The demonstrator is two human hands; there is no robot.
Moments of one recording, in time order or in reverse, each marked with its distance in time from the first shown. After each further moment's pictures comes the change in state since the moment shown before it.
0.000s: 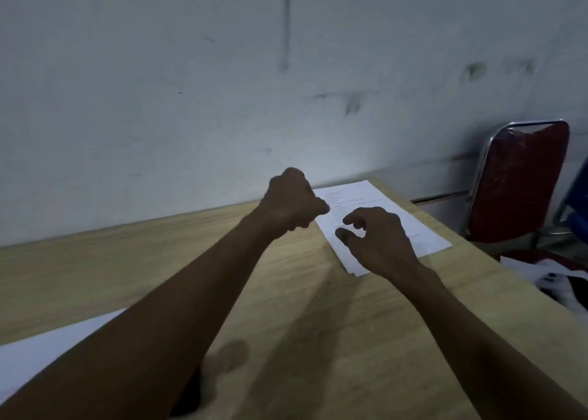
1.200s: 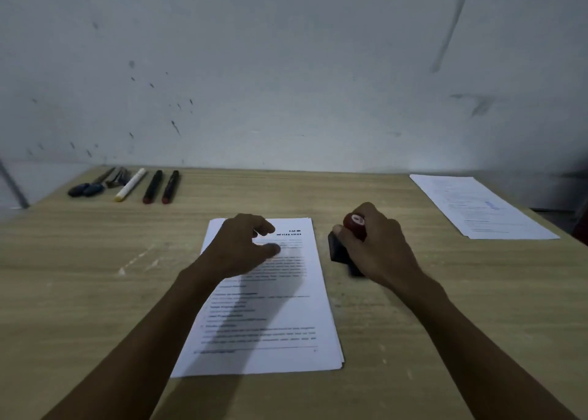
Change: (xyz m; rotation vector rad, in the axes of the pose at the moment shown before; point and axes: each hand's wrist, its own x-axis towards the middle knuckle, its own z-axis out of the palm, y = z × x) left_hand -0.286 -0.221 -0.178 0.177 0.220 -0.096; right_hand -0.210 -0.217 0.067 0.117 -0.198 -0.212
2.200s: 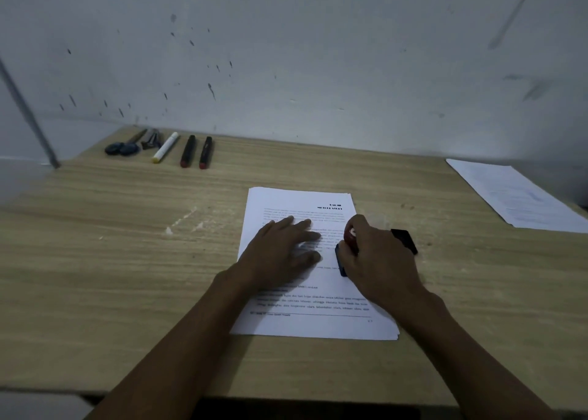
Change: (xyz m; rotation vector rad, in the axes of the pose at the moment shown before) left_hand -0.034 -0.063 0.031 0.149 -0.152 0.199; right_hand -0.045 -0.032 0.077 -0.373 -0.040 -0.227
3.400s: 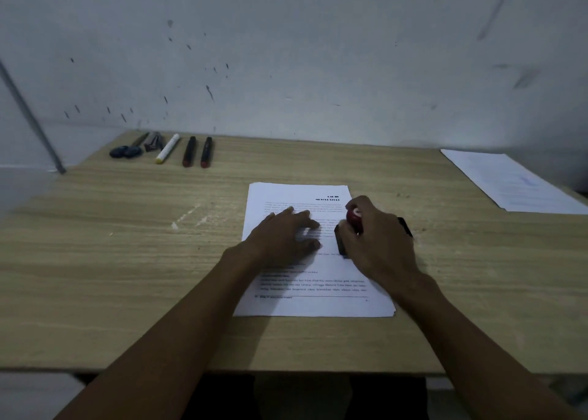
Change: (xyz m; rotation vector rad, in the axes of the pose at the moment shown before) left_hand 0.004 0.012 -0.013 0.056 -0.125 -0.057; right_hand -0.004 -0.005 -0.001 0.183 0.115 0.079
